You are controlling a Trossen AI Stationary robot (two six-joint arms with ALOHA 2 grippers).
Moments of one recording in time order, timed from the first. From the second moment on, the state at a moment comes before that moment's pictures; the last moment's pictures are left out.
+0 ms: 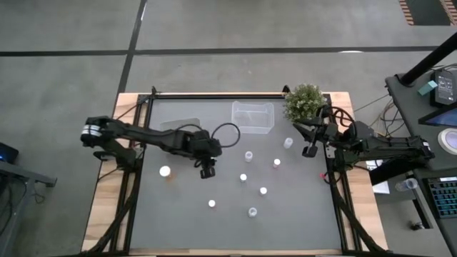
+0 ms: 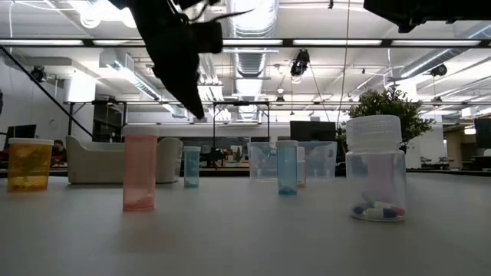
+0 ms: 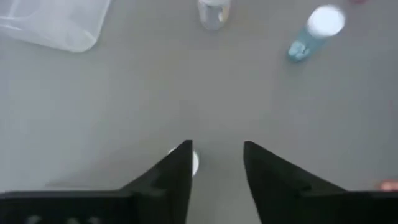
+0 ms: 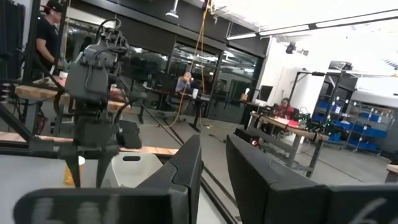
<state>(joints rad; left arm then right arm) -0.05 1.55 1.14 -0.65 -0.17 -0.18 -0.03 0.49 0.36 0.29 0.26 -0.33</state>
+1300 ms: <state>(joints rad) 0.01 1.71 1.17 -0.71 -0.17 -0.15 -0.03 0.50 0.35 0.24 0.26 -0.31</state>
